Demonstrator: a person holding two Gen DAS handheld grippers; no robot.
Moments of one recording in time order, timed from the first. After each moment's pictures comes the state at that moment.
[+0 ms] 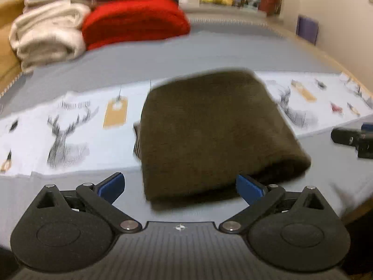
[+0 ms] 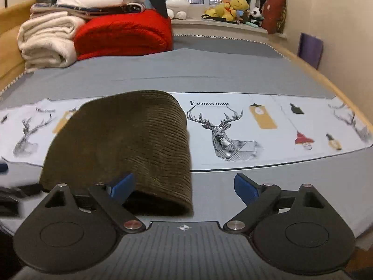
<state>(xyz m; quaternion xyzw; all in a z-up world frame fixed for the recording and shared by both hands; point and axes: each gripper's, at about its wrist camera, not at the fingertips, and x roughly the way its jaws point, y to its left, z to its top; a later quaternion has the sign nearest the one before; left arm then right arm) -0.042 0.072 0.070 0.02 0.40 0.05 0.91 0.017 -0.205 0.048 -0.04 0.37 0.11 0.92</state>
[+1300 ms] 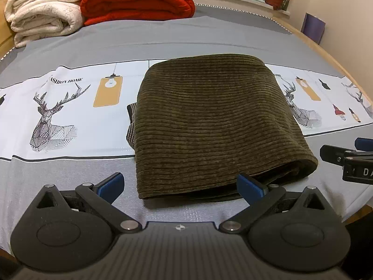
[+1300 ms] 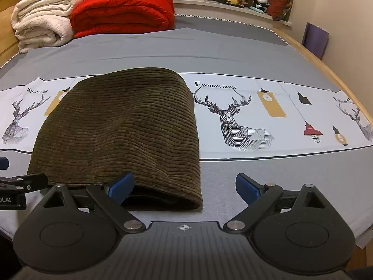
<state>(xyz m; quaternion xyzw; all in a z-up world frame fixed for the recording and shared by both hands) -0.016 0.098 0.038 -0.03 0.46 0.05 0.88 0.038 -0.170 0.020 -0.08 0.41 0.10 0.90</state>
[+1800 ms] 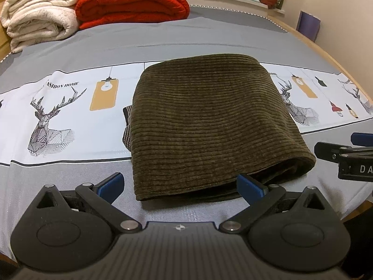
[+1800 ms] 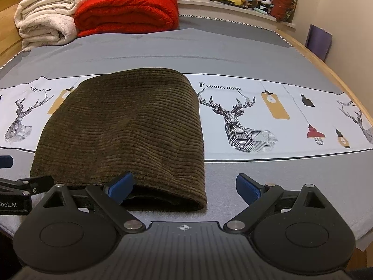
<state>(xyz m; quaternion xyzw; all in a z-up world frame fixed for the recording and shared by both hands) -0.017 0.095 0.037 -0.03 0.46 0.04 0.89 0.037 -0.165 0.021 -0.08 0.41 0.11 0.90</state>
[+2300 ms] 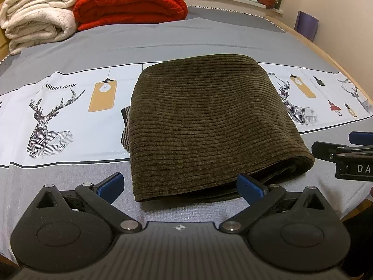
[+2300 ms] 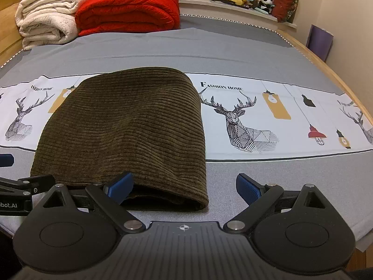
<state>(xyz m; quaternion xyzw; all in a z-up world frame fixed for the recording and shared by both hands) -0.018 0.094 0.038 -0.02 0.46 0.03 0.89 0.037 -0.162 0.021 -0.08 0.41 0.11 0.90</state>
